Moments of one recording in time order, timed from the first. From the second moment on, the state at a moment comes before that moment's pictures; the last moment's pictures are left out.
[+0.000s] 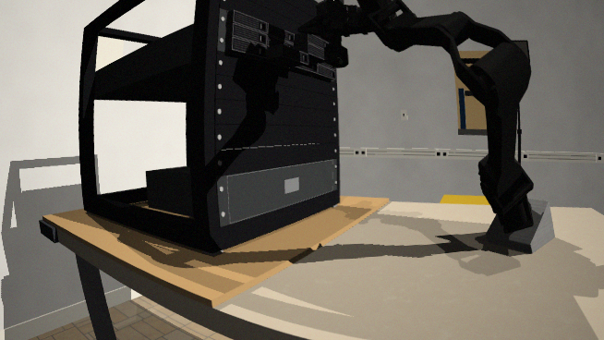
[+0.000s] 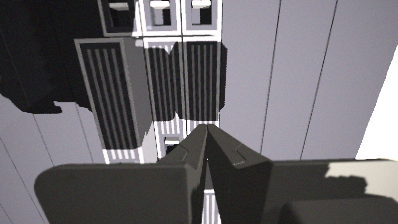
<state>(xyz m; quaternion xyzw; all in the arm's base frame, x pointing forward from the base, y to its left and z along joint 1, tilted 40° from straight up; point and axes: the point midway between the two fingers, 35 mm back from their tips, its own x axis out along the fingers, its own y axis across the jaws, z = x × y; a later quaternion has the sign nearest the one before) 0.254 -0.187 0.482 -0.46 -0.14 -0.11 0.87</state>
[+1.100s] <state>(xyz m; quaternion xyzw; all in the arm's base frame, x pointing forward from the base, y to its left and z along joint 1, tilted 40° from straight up) 0.265 -0.188 0.486 -0.45 -0.13 -0.11 0.87</state>
